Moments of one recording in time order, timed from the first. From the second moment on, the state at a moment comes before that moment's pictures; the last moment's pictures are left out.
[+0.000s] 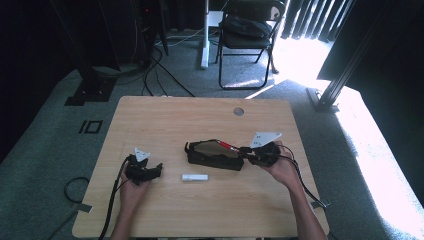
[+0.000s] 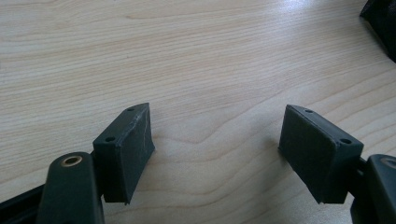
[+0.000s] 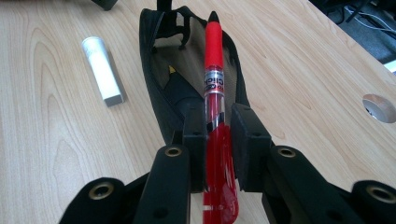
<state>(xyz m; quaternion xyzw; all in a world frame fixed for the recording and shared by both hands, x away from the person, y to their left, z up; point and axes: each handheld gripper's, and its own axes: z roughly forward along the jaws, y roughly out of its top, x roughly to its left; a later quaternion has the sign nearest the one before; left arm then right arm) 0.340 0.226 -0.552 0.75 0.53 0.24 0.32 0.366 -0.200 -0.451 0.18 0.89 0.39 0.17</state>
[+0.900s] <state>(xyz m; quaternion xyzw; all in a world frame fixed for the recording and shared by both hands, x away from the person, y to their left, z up) 0.340 0.226 -0.552 0.75 0.53 0.24 0.32 0.379 -0.185 -0.452 0.17 0.90 0.38 0.15</state>
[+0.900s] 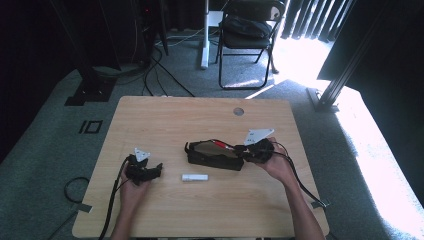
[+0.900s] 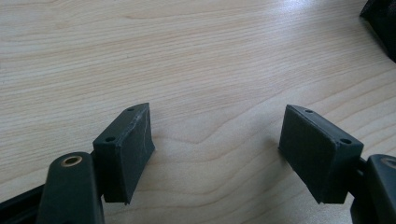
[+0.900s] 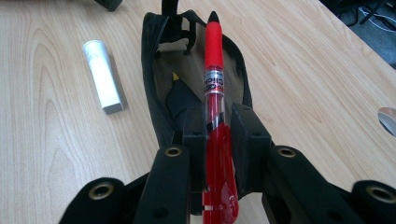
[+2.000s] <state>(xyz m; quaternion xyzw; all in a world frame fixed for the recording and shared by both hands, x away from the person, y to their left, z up) 0.340 0.226 -0.552 0.75 0.53 0.24 0.32 0.392 -0.168 -0.458 0.15 0.90 0.37 0.14</state>
